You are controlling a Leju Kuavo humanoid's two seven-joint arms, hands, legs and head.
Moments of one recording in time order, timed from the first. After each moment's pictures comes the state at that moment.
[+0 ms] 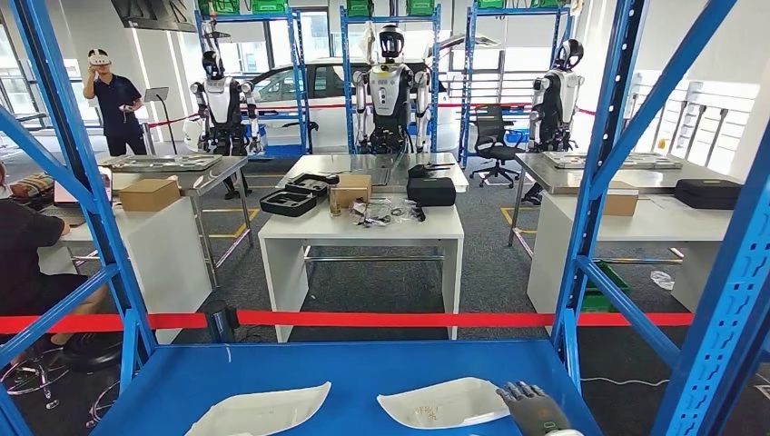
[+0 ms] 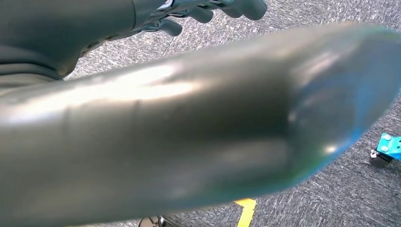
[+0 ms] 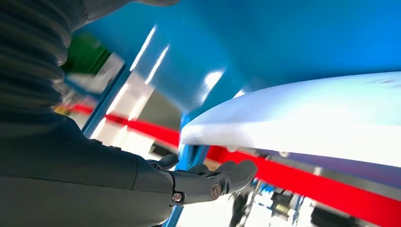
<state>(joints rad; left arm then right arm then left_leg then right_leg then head) -0.11 -0.17 1.17 -0.19 -0.72 0.37 -0.54 -0.77 -0.11 0.59 -0.59 1.35 -0.24 -0.08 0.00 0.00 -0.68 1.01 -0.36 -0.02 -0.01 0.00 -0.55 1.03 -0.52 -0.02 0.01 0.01</state>
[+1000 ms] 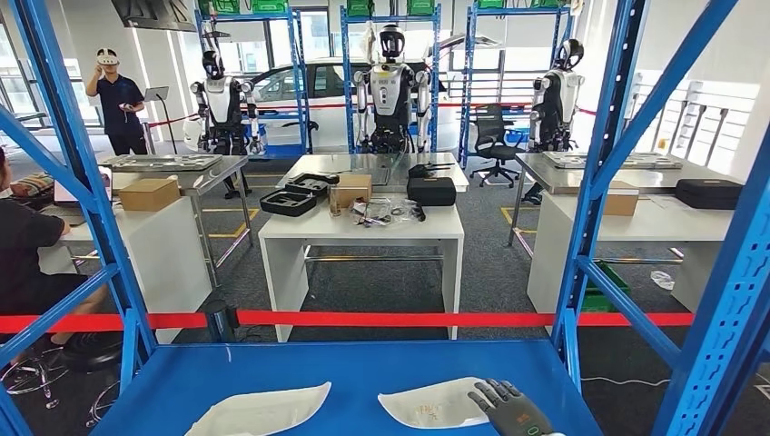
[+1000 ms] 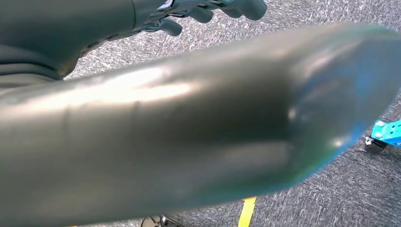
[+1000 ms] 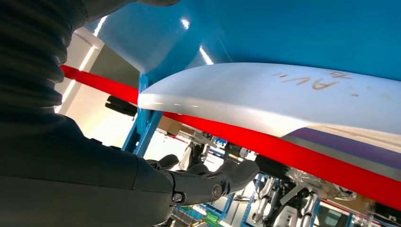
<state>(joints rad) -0.11 -0.17 1.15 -0.19 -0.75 0.37 -0.54 -0.78 -0.10 0.66 -0.54 1.36 -0.42 -0.30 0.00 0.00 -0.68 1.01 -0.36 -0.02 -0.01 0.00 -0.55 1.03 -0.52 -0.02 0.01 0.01</state>
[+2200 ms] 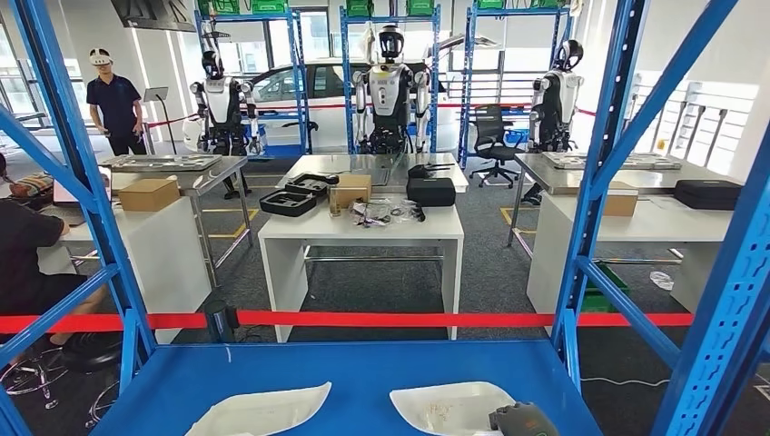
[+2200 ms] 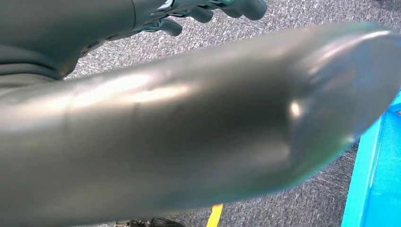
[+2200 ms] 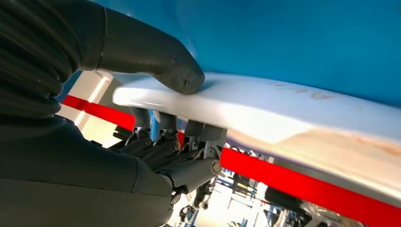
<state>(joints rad) -0.11 -0.17 1.15 -0.19 -0.71 0.30 -0.69 -0.79 -0.10 0.63 -0.46 1.31 -0.36 -0.29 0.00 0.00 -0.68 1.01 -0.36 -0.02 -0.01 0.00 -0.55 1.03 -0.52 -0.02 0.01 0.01</state>
